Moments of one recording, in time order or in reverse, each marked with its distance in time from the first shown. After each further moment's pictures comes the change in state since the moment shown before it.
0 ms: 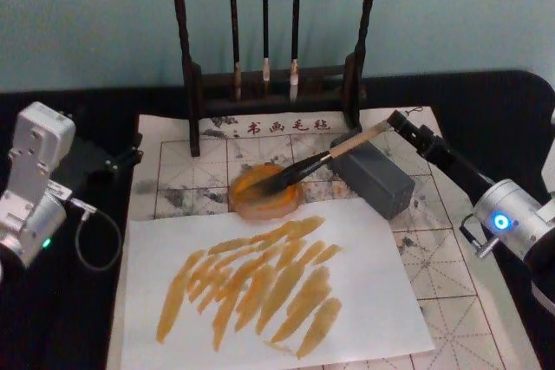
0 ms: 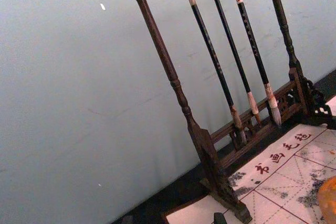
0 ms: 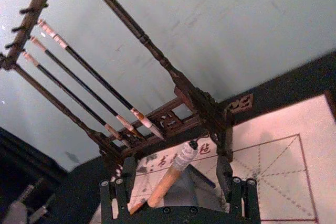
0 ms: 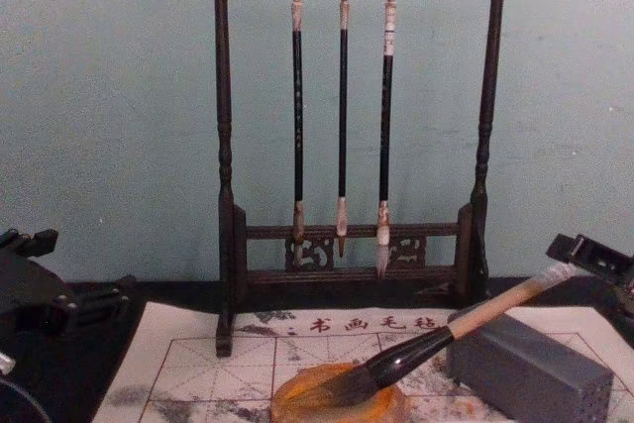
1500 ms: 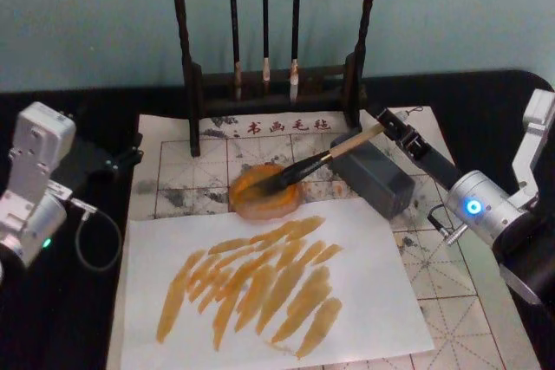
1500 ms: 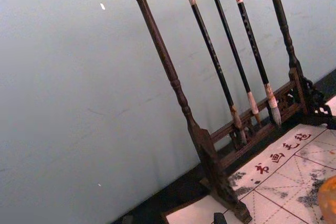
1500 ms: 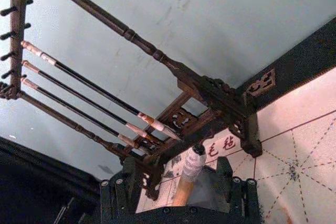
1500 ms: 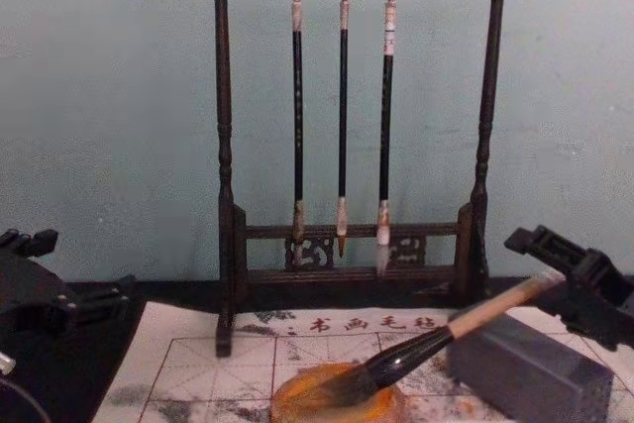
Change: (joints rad) left arm 0.000 0.000 0.000 0.000 0.000 0.000 0.000; right arm 0.118 -0.042 -0.075 0.170 0.210 0.045 0.036
